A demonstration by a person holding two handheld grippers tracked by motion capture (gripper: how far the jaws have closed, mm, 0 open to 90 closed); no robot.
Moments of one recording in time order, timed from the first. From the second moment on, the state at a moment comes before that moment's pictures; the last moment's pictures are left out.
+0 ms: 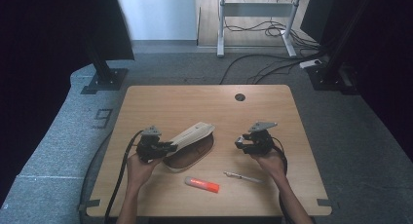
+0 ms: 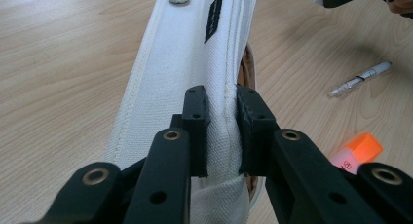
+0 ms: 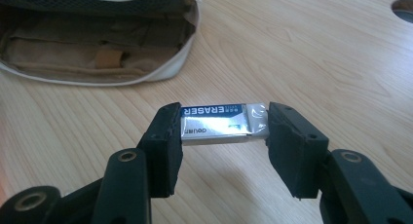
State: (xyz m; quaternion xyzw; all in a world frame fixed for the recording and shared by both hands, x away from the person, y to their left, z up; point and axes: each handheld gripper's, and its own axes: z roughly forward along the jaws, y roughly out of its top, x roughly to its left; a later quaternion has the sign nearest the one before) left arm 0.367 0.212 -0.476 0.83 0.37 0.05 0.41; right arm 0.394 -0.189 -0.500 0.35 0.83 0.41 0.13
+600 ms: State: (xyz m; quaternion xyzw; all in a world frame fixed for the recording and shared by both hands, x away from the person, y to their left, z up) left arm 0.366 0.212 -0.475 0.83 0.37 0.05 0.41; right arm 0.402 -0.141 -0.507 0.33 0.85 0.40 0.12
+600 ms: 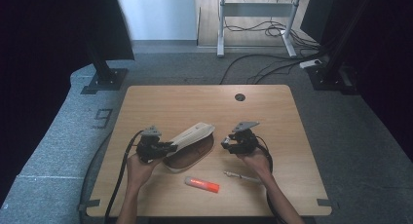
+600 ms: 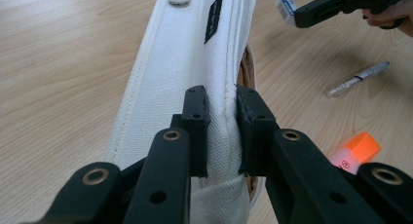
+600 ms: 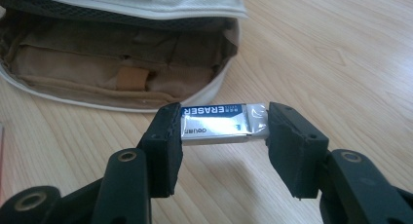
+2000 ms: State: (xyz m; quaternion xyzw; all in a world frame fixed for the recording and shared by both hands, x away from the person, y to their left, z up) left arm 0.365 0.207 -0.476 0.83 0.37 0.05 0.42; right arm 0.424 -0.061 -0.528 0.31 0.86 0.38 0.11
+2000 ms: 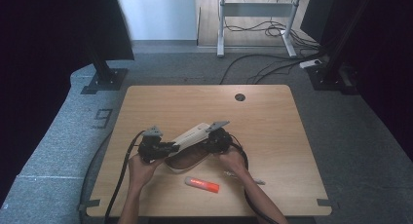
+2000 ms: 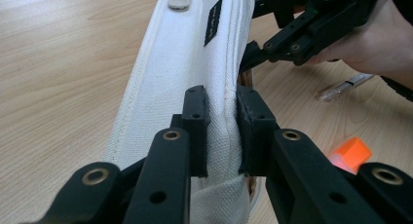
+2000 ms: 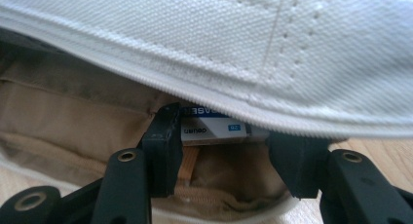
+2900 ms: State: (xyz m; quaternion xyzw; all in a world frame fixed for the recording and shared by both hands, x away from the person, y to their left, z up) left arm 0.366 0.207 -0.476 0.83 0.36 0.05 0.43; right arm 0.418 -0.072 -0.520 0.30 0.87 0.39 0.11
